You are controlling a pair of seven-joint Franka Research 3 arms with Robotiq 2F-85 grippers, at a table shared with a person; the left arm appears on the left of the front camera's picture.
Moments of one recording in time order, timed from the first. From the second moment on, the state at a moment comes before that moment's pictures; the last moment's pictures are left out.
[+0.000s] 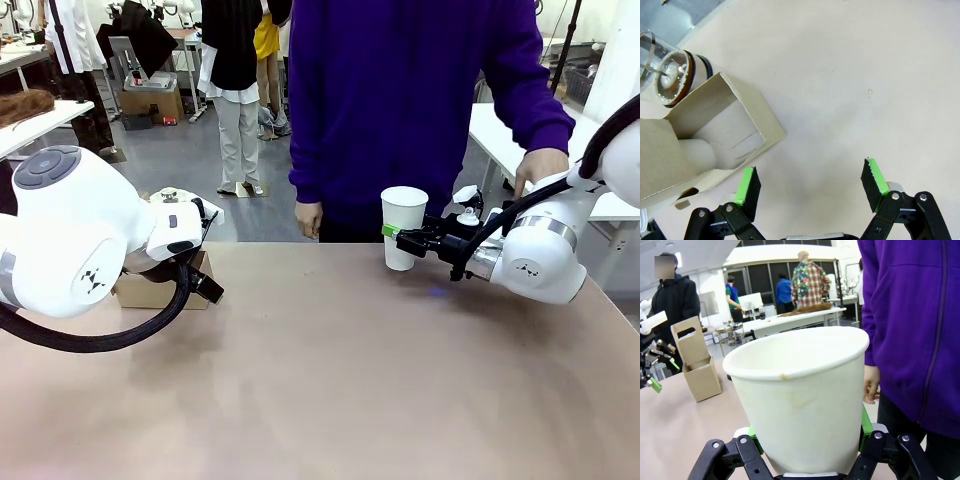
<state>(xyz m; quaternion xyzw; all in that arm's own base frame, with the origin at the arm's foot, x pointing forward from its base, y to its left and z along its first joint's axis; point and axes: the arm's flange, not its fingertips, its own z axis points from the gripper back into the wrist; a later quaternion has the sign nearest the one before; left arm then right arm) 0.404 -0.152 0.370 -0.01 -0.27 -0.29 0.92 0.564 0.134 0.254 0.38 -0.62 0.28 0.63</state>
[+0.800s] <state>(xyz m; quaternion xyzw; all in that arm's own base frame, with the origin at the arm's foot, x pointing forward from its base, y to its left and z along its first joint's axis) 0.404 -0.152 0.370 -0.01 -0.27 -0.29 0.92 0.564 0.134 0.254 0.38 -0.62 0.28 0.63</state>
